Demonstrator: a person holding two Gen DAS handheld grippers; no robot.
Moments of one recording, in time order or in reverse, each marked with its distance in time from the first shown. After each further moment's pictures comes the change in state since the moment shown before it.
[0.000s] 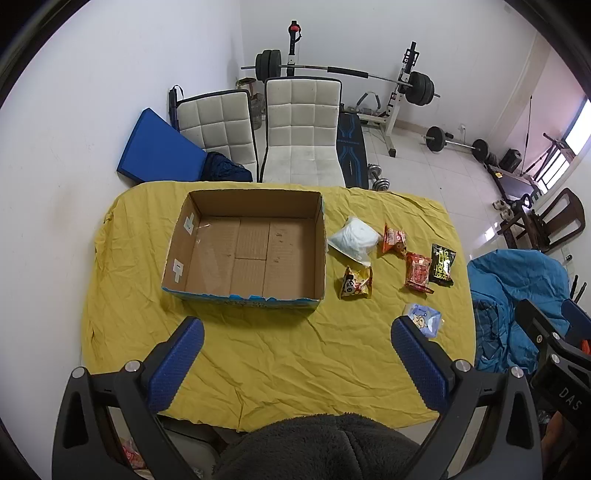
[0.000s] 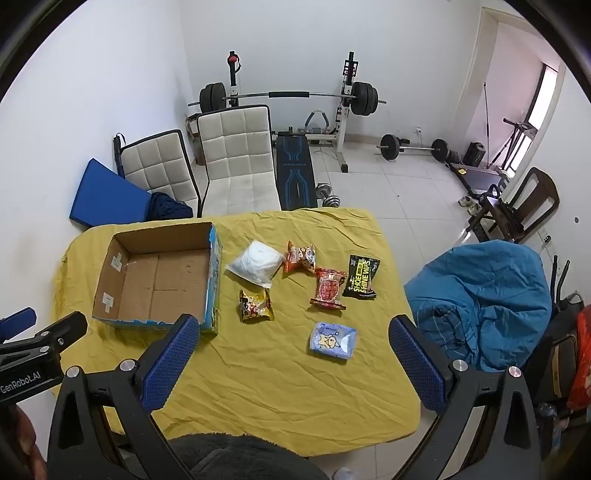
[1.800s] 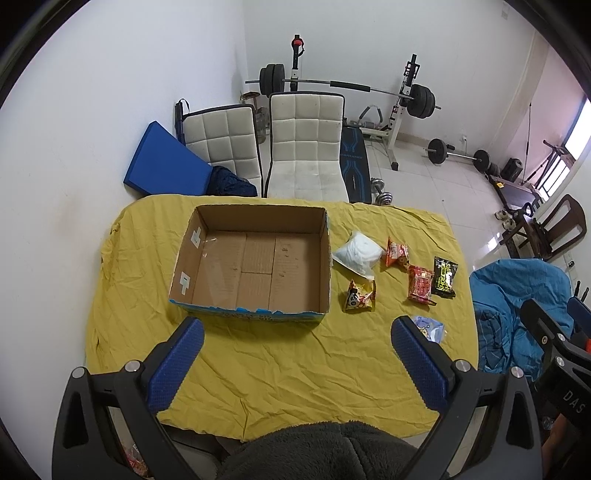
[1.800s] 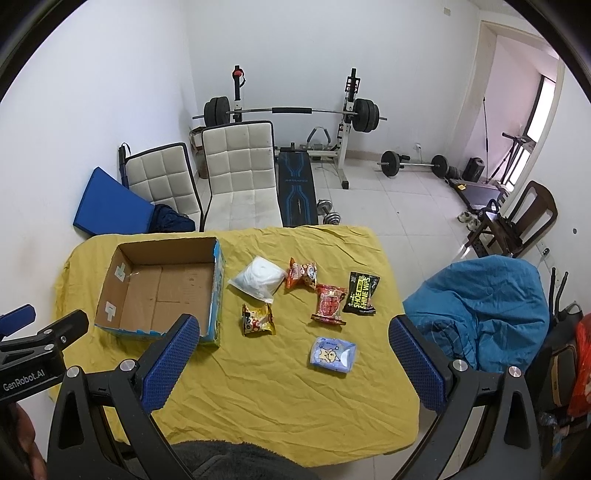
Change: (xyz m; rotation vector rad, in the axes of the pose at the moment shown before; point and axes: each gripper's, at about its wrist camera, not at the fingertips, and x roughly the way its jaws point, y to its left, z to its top) left arm -0.007 0.016 0.002 -0.003 -0.065 0.008; right arm -0.017 0.004 0.002 -0.016 -0.071 0.003
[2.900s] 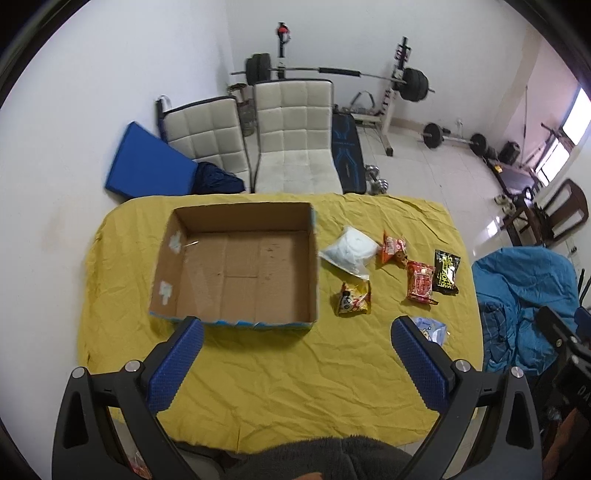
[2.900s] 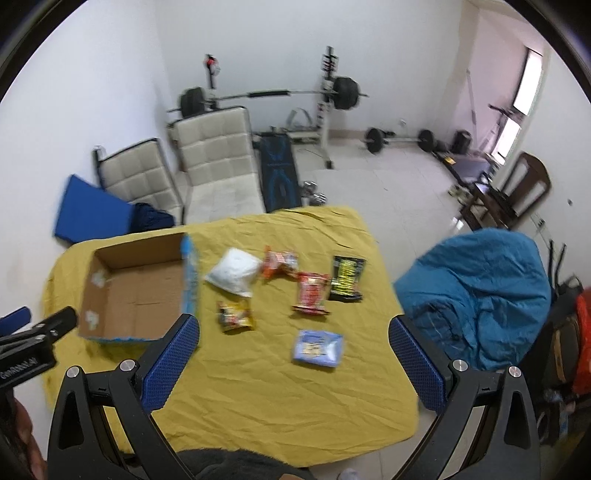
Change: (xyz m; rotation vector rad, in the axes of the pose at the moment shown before) left arm 0.037 -0.026 0.016 0.042 0.034 0.002; right arm 0.054 -0.052 0.007 0.090 0.085 -0.043
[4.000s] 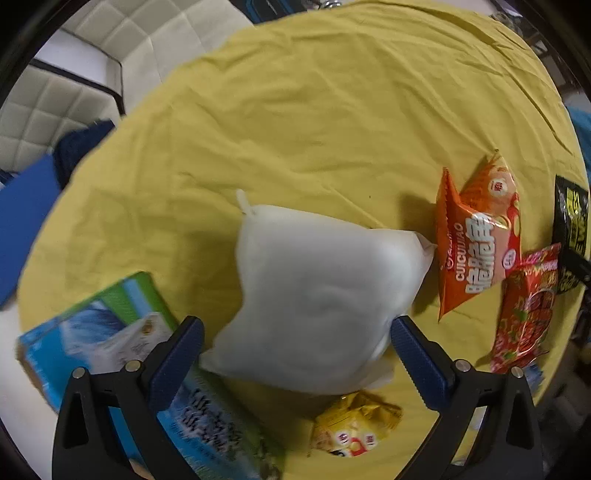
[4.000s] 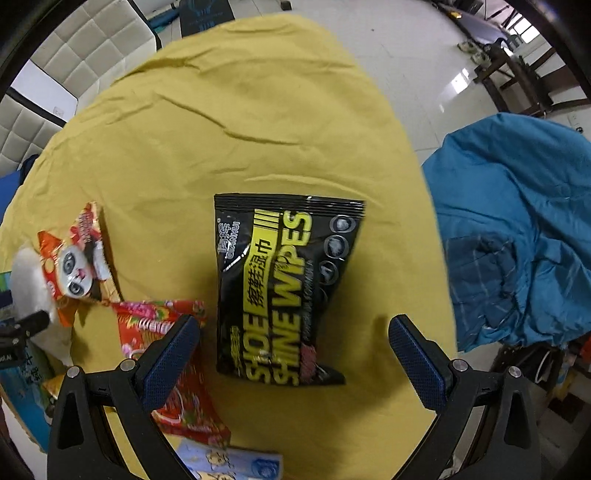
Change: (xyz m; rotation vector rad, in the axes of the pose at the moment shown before) left arm 0.459 -0.166 0.101 0.443 0.659 0.054; right arm 0.515 -0.142 0.037 0.147 0.631 -0.016
